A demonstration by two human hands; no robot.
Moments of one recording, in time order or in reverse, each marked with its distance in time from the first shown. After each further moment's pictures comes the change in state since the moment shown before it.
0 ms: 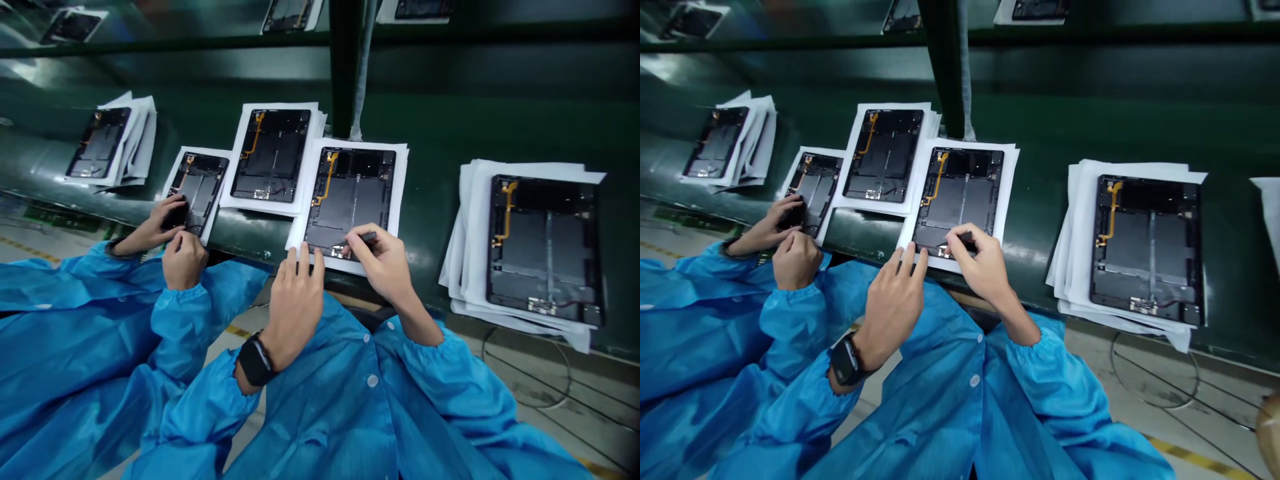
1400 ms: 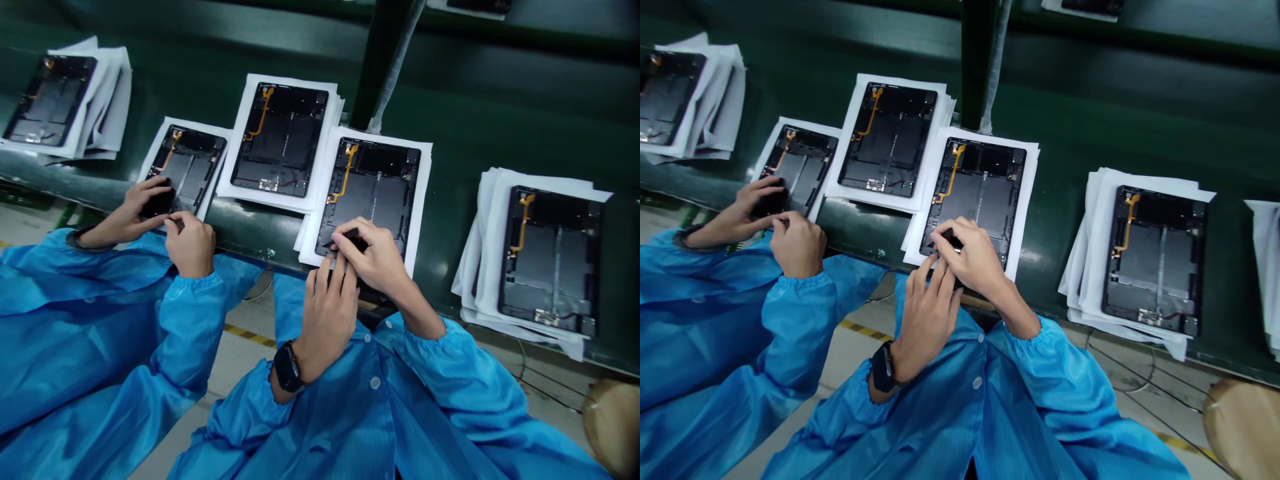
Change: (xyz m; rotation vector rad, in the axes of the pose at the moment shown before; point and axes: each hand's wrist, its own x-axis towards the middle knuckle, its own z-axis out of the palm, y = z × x) left_hand -0.008 0.022 0.037 -0.509 0.144 -0.024; right_hand 0.034 0.001 0.030 -0.425 -0.234 -0.152
